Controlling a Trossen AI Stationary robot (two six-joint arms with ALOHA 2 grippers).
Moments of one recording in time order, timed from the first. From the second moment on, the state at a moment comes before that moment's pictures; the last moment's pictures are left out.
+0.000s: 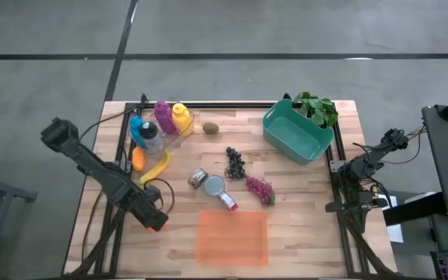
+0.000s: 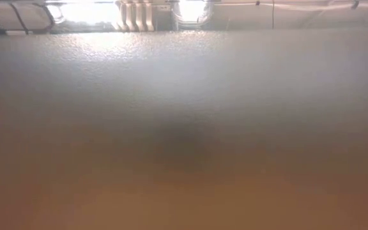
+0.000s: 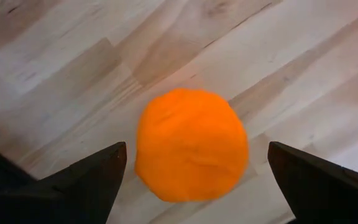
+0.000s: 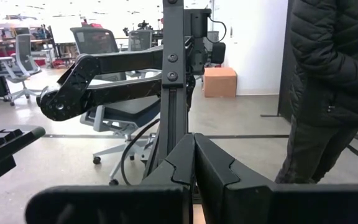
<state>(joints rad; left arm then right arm) -0.69 1.25 0.71 -0.82 0.09 -1.71 0.61 0.01 0.01 0.04 -1.05 0.10</state>
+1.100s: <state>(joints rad) -0.70 1.40 0.71 -0.76 0.15 -1.75 0.61 0.01 0.01 0.04 -1.05 0.10</state>
